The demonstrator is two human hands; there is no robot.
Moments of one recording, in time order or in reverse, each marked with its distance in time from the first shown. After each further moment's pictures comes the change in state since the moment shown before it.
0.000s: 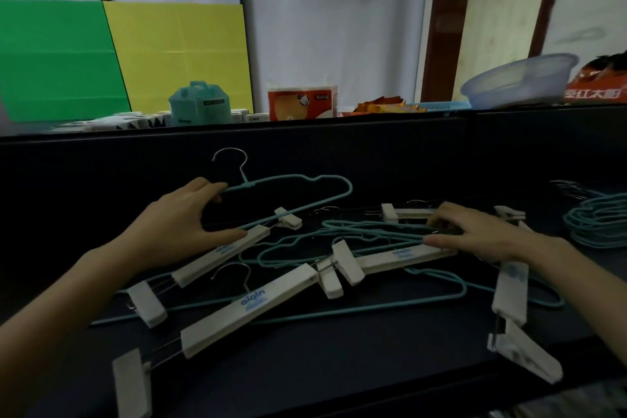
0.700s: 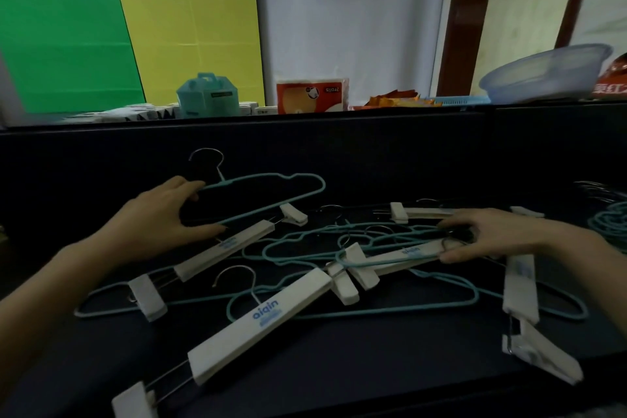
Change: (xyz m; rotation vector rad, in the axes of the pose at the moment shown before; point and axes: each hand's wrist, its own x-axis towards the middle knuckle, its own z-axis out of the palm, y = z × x) left_hand -0.002 -0.026 0.001 0.051 -0.012 -0.125; right_hand 0.004 -0.003 -0.018 -0.055 -0.292 0.107
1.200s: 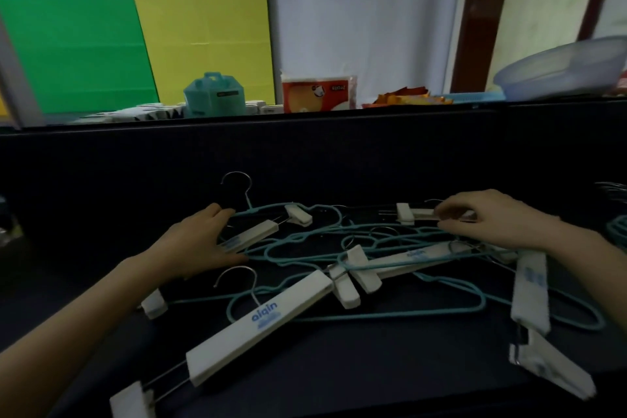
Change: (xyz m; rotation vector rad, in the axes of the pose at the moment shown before) left_hand 0.011 0.020 0.043 0.109 -0.257 -0.022; right_hand 0.009 -0.011 -0.004 -0.030 0.295 -0.109
